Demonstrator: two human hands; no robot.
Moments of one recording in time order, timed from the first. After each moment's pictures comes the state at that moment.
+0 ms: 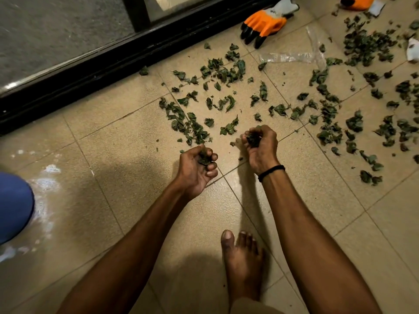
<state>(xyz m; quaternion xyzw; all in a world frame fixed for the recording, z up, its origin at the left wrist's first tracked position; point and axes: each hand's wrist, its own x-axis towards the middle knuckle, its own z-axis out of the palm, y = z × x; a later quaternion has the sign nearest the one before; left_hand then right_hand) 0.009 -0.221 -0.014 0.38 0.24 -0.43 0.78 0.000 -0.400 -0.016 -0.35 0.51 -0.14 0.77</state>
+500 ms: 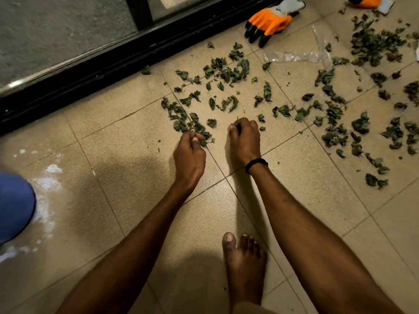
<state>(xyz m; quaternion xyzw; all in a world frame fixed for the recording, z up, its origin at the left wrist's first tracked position) 0.025 -0.224 -0.025 0.84 0.06 -0.12 0.53 0.025 -0.385 -0.055 -0.88 0.29 -0.04 0.37</state>
